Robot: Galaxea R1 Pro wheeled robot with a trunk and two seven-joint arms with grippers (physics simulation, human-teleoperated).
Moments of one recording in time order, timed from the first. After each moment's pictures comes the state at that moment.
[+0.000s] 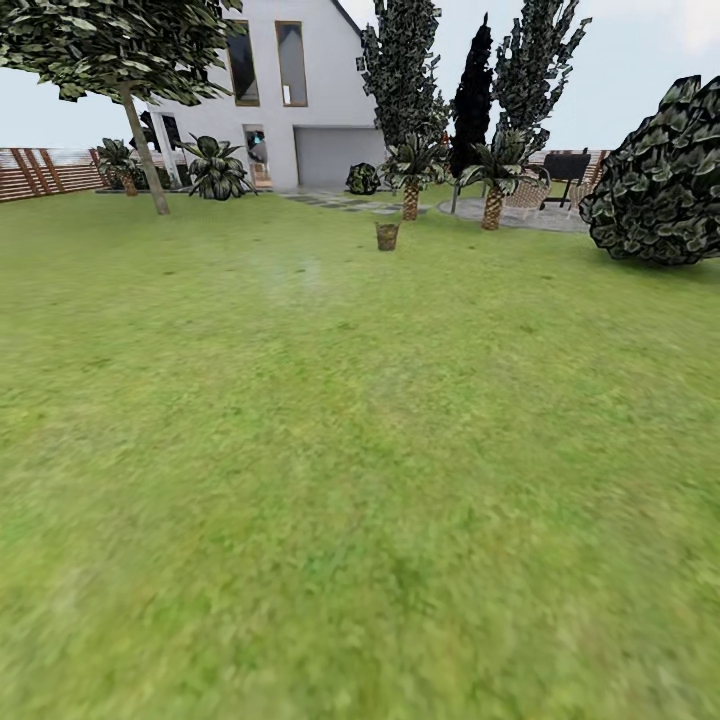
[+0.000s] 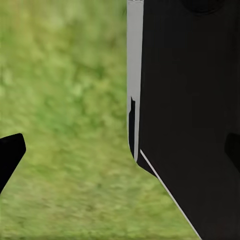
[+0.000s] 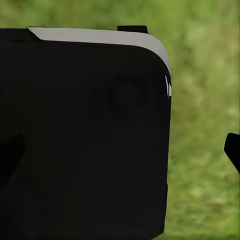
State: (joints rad) left arm 0.00 0.09 0.00 -0.09 0.00 -0.02 0.00; right arm -0.09 0.00 0.00 -0.06 -0.01 -0.14 -0.01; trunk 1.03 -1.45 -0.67
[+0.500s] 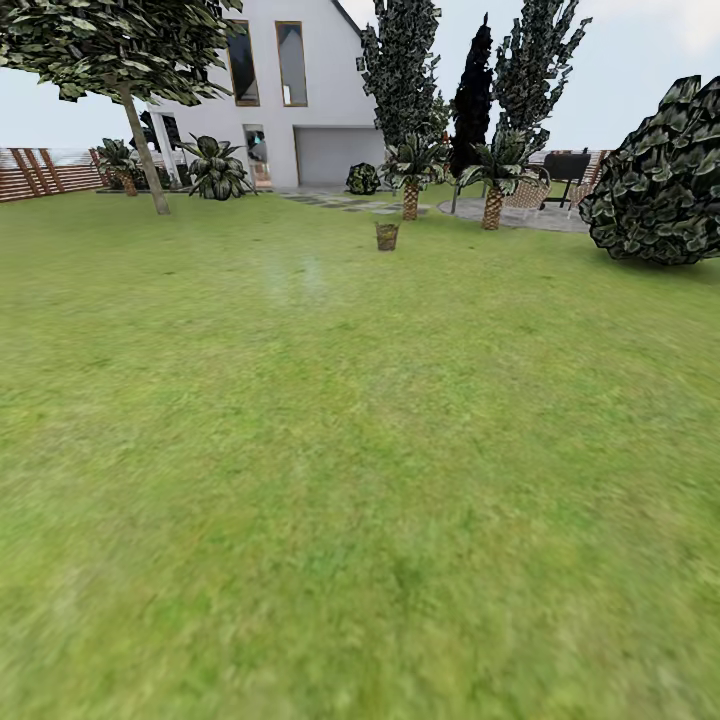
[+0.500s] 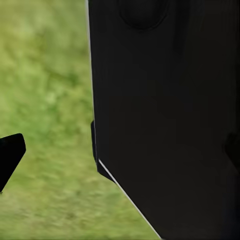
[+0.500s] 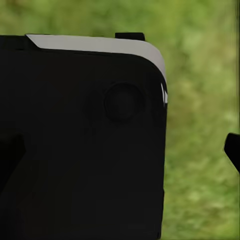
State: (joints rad) left arm 0.00 0.03 0.00 -0.11 0.00 -0.02 0.00; right arm -0.09 0.00 0.00 -0.07 -0.01 -0.15 -0.01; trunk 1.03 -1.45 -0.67
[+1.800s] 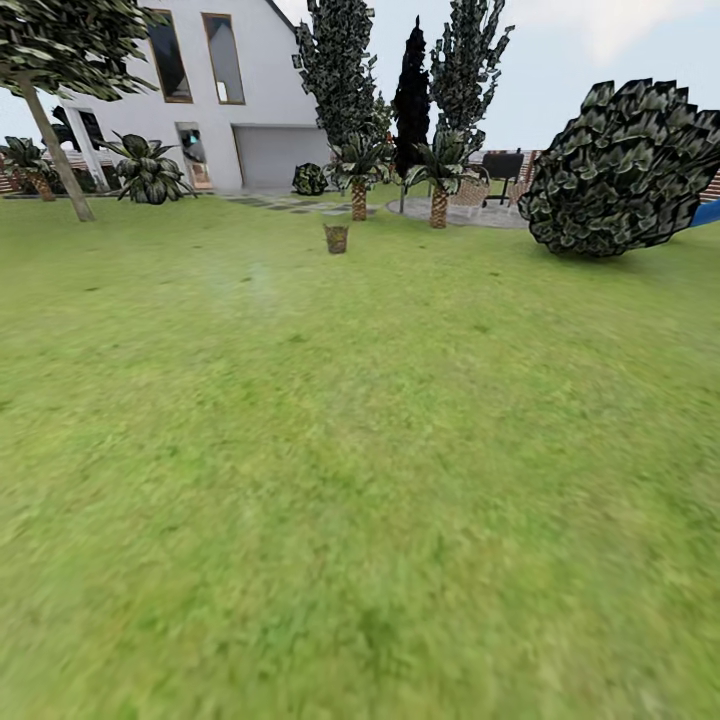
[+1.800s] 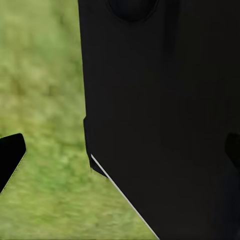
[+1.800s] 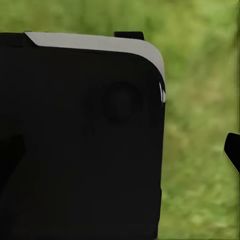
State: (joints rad) left arm 0.00 0.02 0.00 -0.10 0.00 -0.02 0.00; right arm -0.09 -0.01 0.01 -0.07 0.00 -0.15 -0.01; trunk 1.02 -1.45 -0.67
